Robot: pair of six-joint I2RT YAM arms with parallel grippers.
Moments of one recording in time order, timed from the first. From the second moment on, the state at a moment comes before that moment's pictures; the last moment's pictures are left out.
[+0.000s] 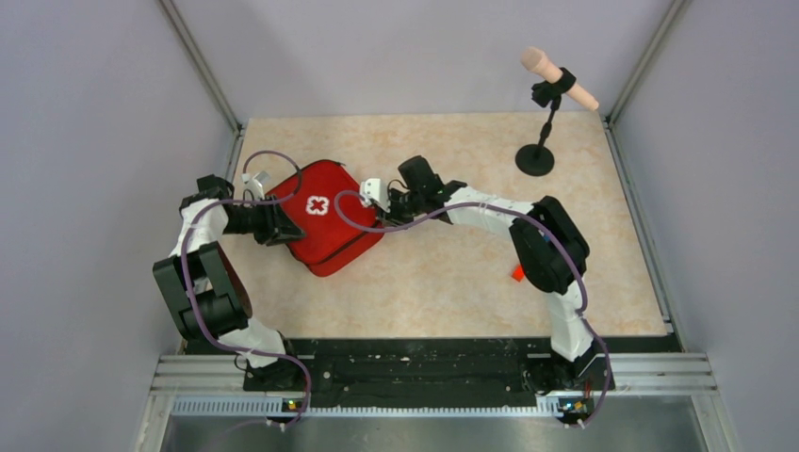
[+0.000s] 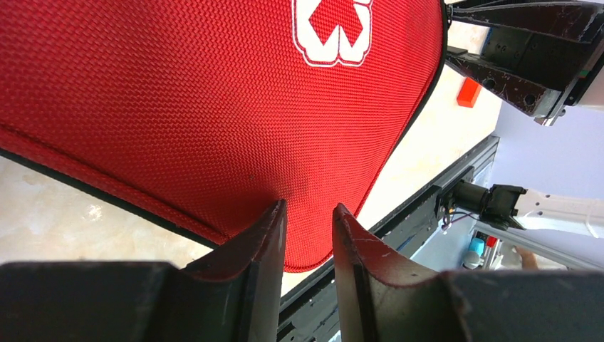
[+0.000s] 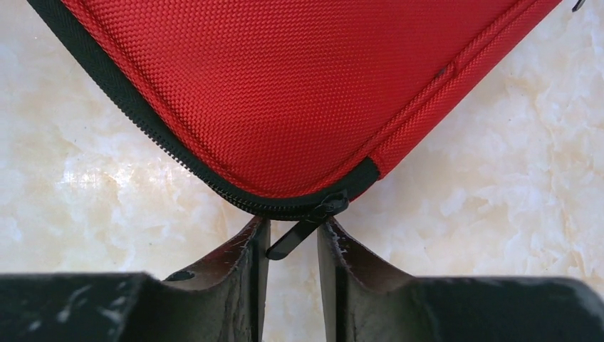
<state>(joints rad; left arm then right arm) 0.40 1.58 1.12 -0.91 0.88 0.15 0.74 2.06 1.51 -0.18 -0.47 -0.71</state>
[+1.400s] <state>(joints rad) 0.09 1.10 0.93 -0.89 0.77 1.18 0.56 2.18 1.83 -0.56 -0.45 -1.05</state>
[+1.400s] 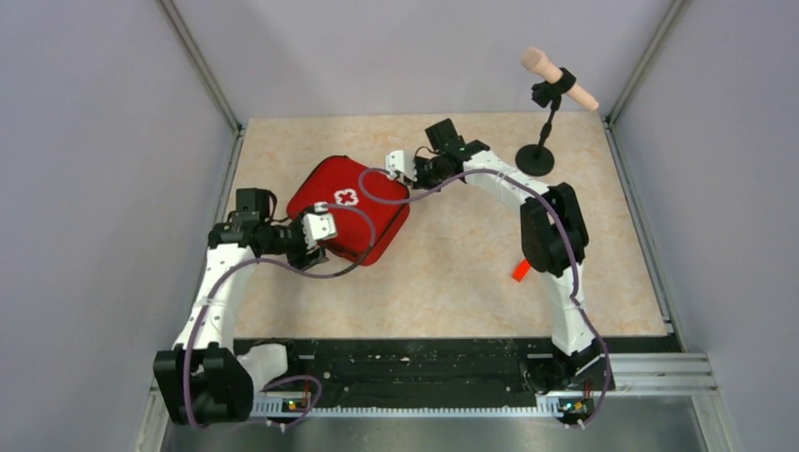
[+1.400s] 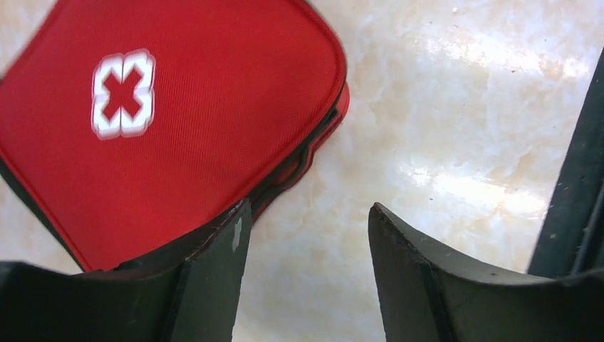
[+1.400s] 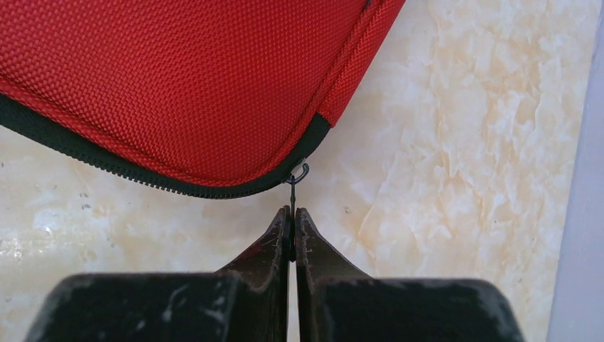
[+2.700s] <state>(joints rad) -0.29 1.33 0.71 -0.09 0.42 1.15 0.51 1.82 1.33 -0.39 -0.39 -1.04</state>
